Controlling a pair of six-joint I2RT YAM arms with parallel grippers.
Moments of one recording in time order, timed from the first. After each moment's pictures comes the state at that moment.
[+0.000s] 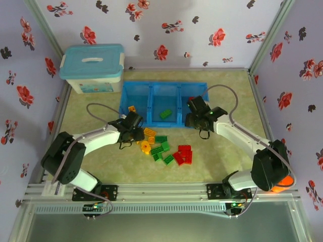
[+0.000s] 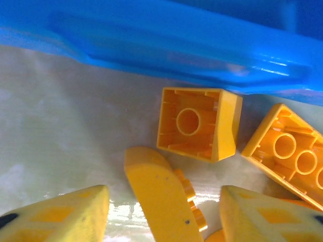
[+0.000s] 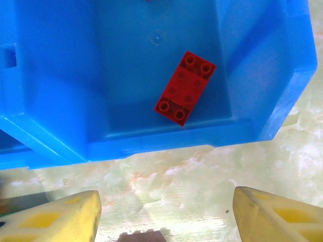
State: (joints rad) left arm -0.66 1.52 0.80 -0.44 -0.13 -0.76; right arm 0.58 1.39 1.03 -0.75 0.20 0.69
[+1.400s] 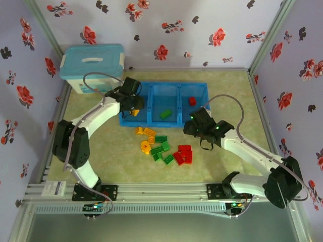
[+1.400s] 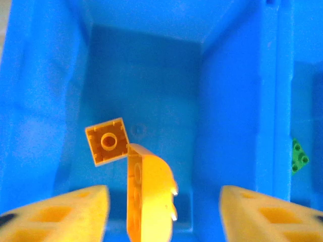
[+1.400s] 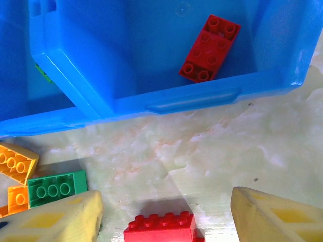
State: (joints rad) left arm -0.50 1.72 1.38 -0.63 -0.15 -0.53; right arm 0.67 1.18 0.85 -0.67 0.18 0.80
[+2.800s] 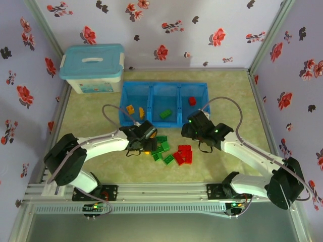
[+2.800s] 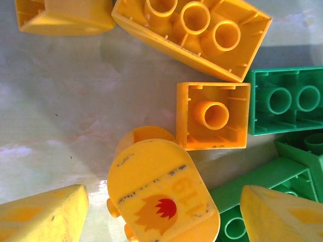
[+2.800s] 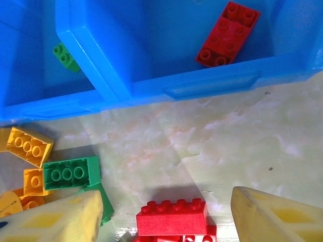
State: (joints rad) left arm -0.91 1.52 0.85 -0.56 -0.13 -0.84; right arm 0.72 1.17 0.83 -0.66 0.17 0.84
